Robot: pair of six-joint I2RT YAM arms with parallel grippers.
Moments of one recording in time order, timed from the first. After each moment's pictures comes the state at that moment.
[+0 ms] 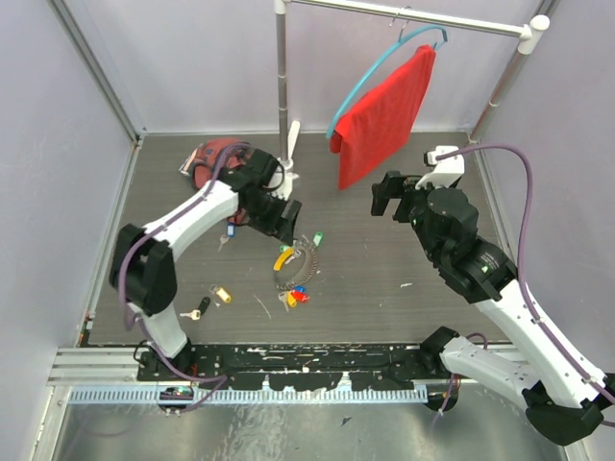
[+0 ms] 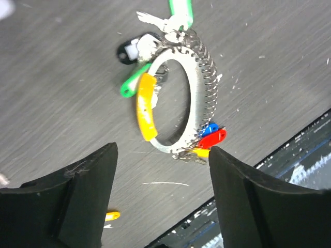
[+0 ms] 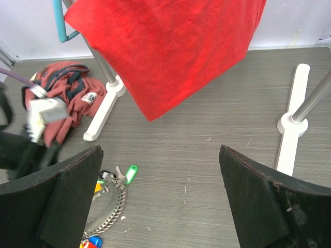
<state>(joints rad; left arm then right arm) -0.57 1.81 1.48 -0.87 0.32 -0.06 0.64 0.86 1.12 -0.44 0.47 0.29</state>
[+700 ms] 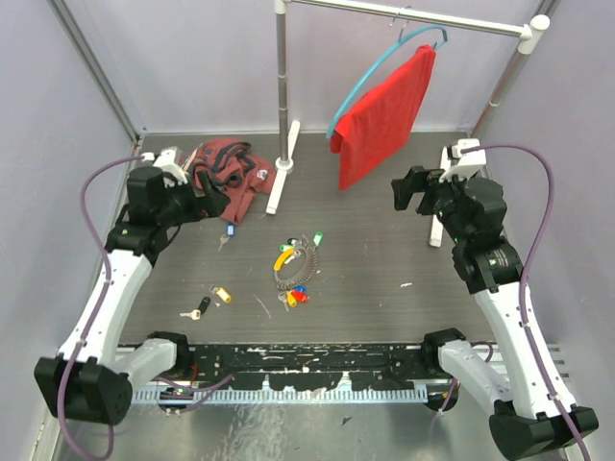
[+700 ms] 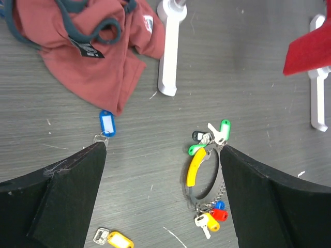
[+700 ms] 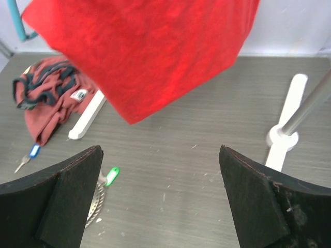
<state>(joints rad) -0.15 1.09 0.99 -0.41 0.23 -0.34 0.24 0.84 1.07 -0.37 0.01 0.14</state>
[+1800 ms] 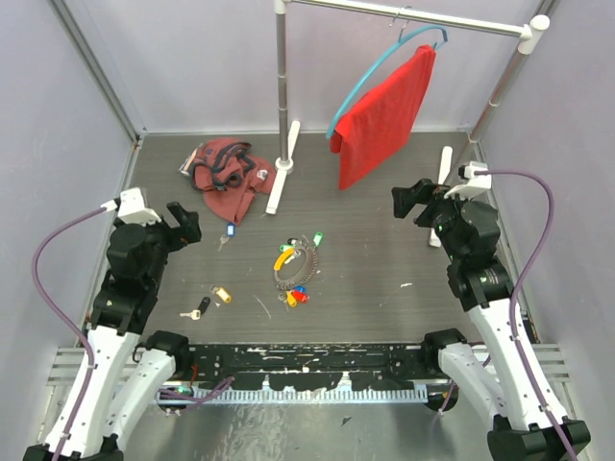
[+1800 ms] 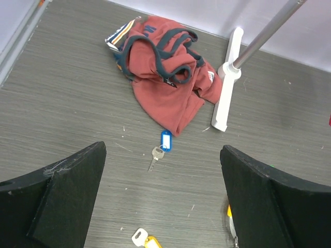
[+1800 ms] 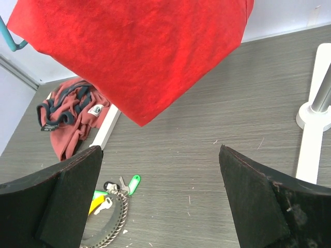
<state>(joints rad) -0.23 0.57 0.73 -0.38 -0.25 -0.33 0.18 0.72 0.81 -0.19 -0.01 0.38</state>
